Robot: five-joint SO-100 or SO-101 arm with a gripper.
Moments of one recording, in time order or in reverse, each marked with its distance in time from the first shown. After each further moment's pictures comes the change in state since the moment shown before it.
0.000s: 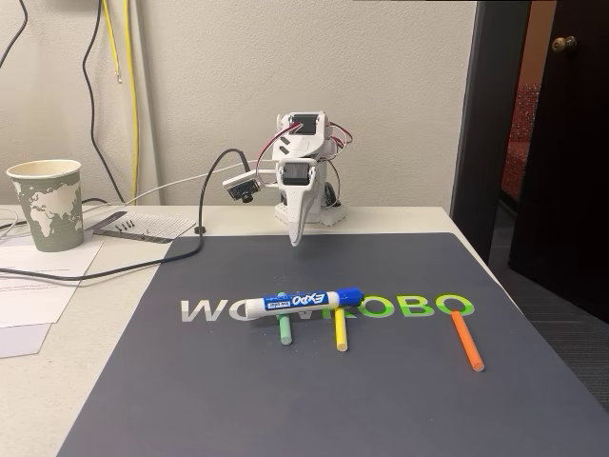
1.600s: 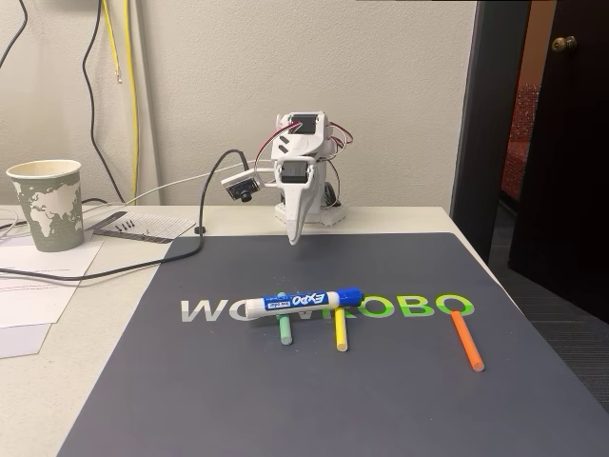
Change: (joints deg) arm 0.5 0.0 0.0 -2.9 1.4
